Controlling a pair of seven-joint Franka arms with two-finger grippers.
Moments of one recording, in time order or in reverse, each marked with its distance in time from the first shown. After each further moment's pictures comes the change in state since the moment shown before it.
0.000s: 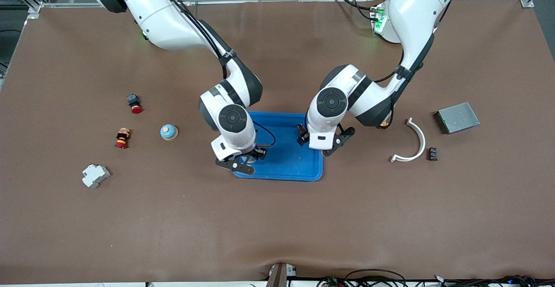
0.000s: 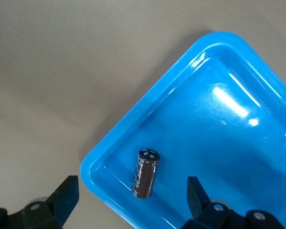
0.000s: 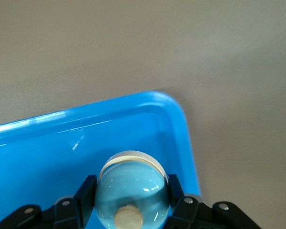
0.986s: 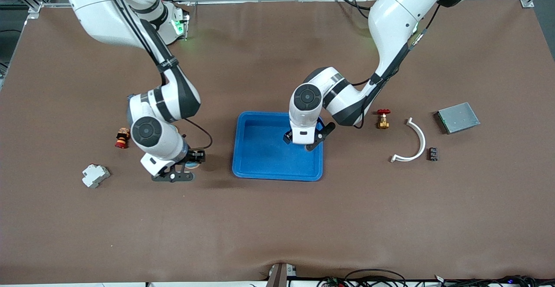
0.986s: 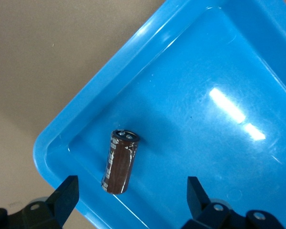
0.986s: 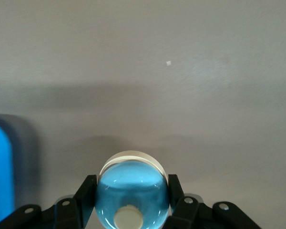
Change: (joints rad) left arm -0.084 0.088 0.006 0.000 0.075 0.104 -0.165; right arm -0.286 -0.202 -0.009 -0.345 0.001 0.119 -0.575
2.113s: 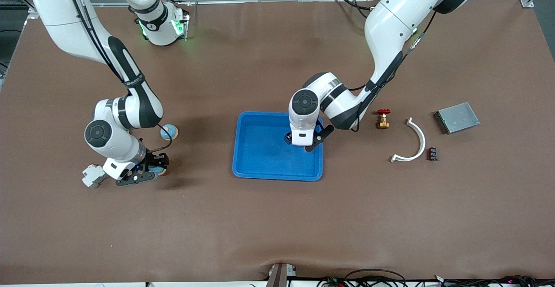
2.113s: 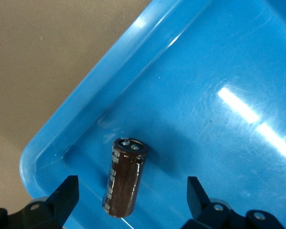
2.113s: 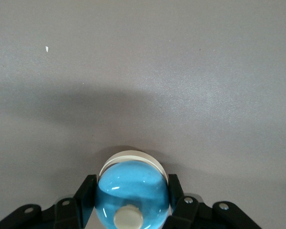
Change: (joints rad) left arm -0.005 0.053 0.000 -0.007 0.039 0.024 0.000; right arm -0.203 0.000 -0.002 -0.202 0.000 0.292 -0.371
